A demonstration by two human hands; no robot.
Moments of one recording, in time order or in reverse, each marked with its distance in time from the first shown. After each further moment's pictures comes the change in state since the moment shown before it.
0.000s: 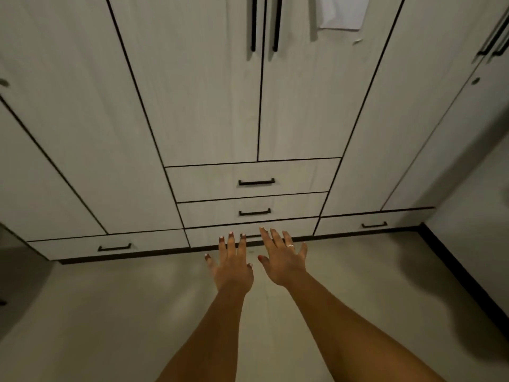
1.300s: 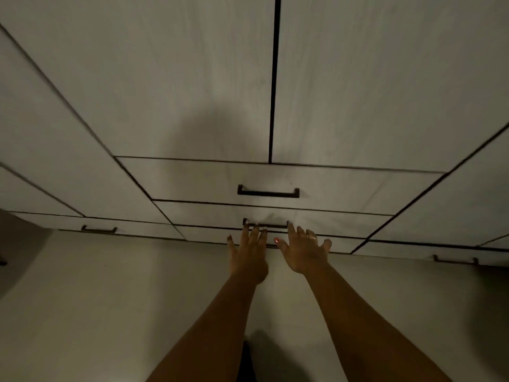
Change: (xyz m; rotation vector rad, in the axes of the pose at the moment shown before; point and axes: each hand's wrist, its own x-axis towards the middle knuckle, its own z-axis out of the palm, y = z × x) left_hand 0.345 0.080 0.125 0.120 -0.301 0.010; right_hand 0.391 0.125 0.047 -0.031 -0.265 -0.010
